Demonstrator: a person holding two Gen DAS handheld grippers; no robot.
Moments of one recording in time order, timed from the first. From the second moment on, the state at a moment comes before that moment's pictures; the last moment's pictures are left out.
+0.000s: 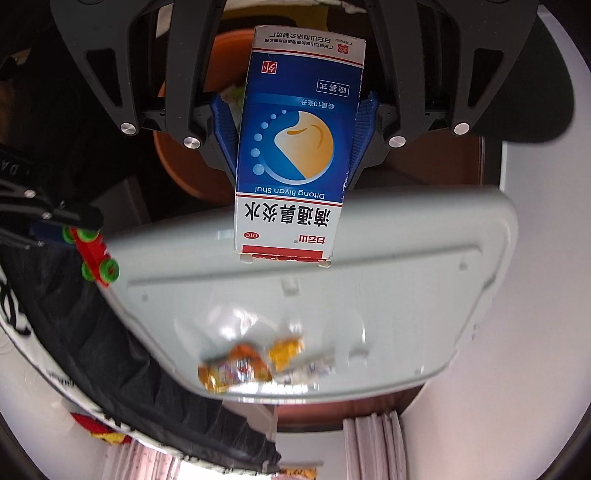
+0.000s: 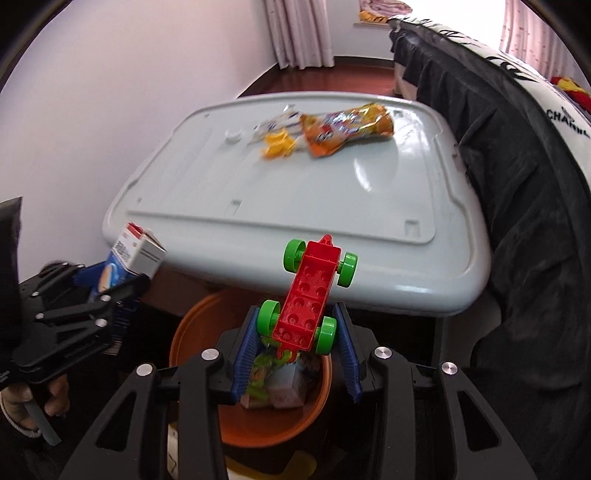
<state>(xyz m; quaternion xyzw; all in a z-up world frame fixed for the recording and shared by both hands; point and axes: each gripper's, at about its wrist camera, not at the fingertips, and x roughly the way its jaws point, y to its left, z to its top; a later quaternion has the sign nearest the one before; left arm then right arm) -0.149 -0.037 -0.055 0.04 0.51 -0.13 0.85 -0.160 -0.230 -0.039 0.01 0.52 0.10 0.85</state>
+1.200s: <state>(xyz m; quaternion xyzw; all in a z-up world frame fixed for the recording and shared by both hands) -0.147 -0.026 -0.165 0.04 0.66 -0.10 0.75 -0.151 -0.195 -0.137 -0.01 0.64 0.13 0.76</state>
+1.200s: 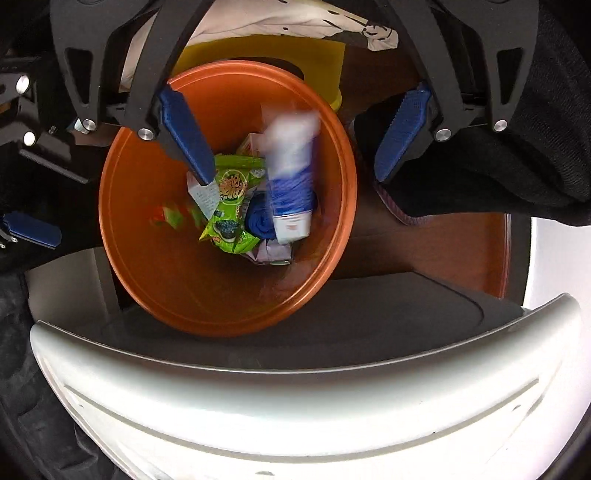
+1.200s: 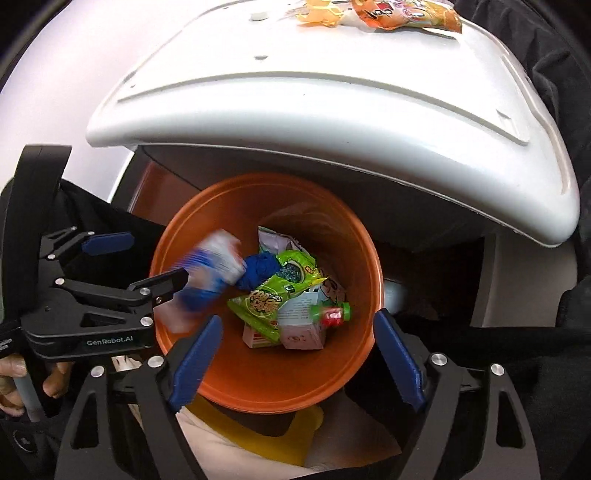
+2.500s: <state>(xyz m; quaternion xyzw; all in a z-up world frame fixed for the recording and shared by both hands) -0.025 -0.057 -0.079 0.09 0.48 -0.11 0.87 0.058 -0.284 -0.051 0.17 0.55 -0.01 0.82</state>
